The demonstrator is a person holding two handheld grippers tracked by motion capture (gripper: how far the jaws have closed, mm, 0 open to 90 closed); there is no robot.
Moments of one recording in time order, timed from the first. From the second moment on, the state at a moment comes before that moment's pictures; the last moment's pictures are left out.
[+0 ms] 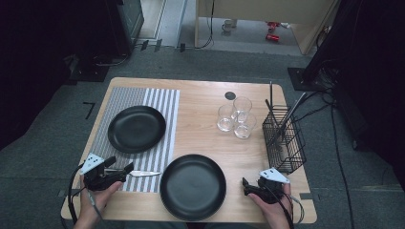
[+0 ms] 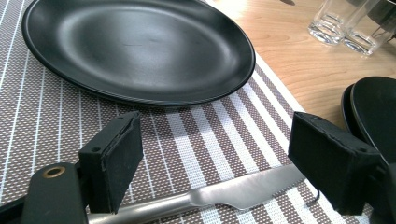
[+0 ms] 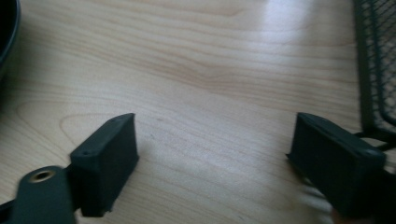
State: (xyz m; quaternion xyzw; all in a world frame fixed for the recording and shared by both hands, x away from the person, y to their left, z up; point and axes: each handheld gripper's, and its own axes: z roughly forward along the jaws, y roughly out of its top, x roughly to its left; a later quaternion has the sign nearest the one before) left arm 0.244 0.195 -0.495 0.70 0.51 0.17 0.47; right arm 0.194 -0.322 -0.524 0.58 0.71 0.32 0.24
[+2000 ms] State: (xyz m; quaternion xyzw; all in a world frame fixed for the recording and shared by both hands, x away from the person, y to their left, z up) left arm 0.248 0.186 -0.504 0.73 0.50 0.15 0.44; right arm 0.249 -0.349 -0.379 0.57 0.59 0.35 0.46
